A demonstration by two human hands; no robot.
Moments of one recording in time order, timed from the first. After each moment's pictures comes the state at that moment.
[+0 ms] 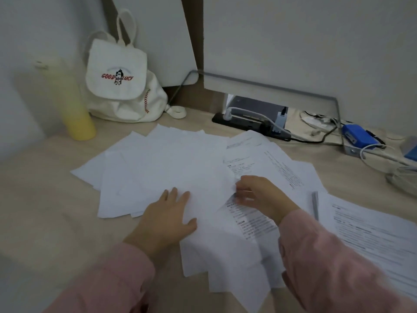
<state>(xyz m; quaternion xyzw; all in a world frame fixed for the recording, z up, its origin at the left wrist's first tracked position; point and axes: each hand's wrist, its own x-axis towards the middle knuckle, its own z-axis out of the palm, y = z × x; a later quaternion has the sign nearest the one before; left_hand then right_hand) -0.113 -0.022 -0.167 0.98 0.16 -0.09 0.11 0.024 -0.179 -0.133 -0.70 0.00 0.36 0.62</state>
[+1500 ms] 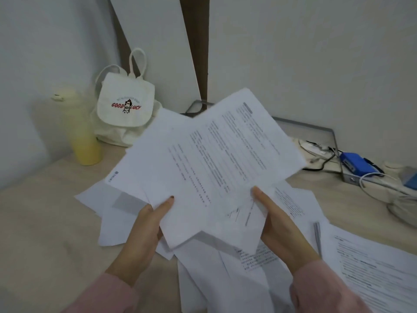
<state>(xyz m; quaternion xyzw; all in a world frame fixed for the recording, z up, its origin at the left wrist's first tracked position) -0.112 0.000 -0.143 0.52 0.24 0.22 0.79 0.014 -0.194 -0.123 -0.48 -0.12 0.35 0.80</state>
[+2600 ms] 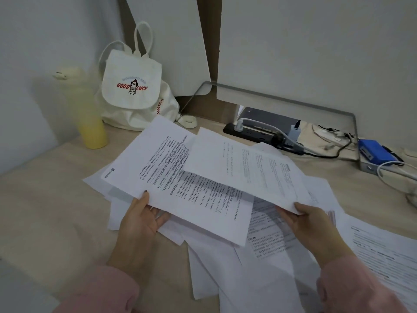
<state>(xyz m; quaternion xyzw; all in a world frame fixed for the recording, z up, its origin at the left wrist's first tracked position) -0.127 0.027 -0.176 0.35 0.24 0.27 0.87 0.038 -0.224 -0.150 -0.45 0.13 0.24 0.85</state>
